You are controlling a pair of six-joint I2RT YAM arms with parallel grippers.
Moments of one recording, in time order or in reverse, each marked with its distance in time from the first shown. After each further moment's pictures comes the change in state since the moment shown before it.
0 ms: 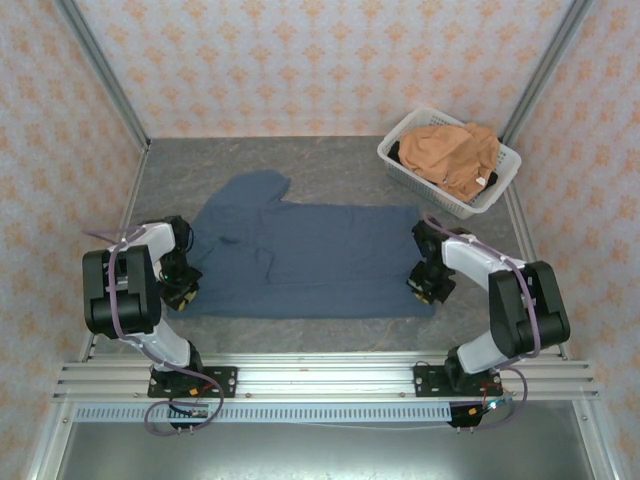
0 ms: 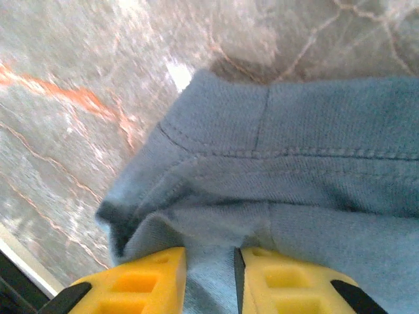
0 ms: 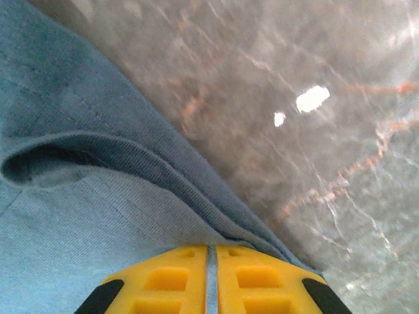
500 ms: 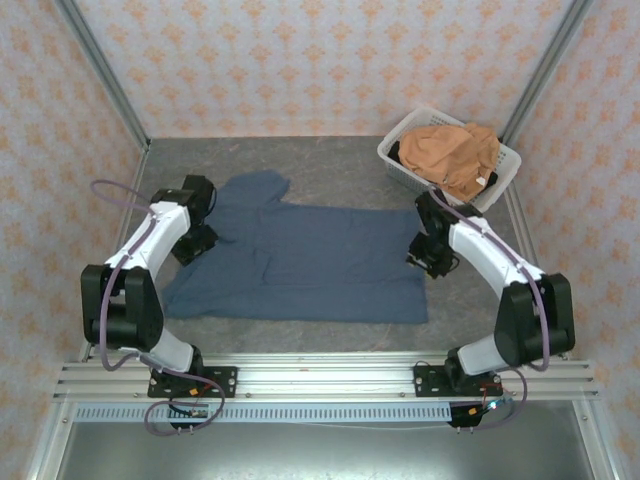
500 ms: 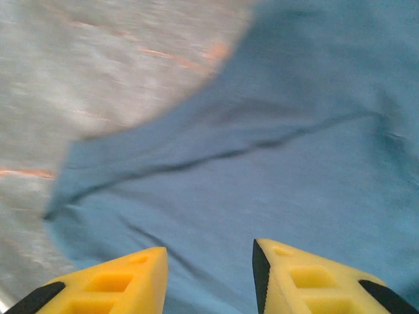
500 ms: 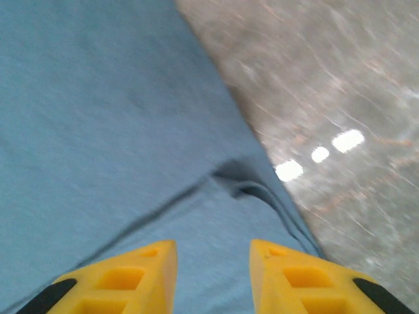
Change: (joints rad) left arm -0.254 -0.082 0.291 -0.034 -0.056 -0.029; right arm 0.002 -0.022 0.264 -0.083 -0.019 -0.090
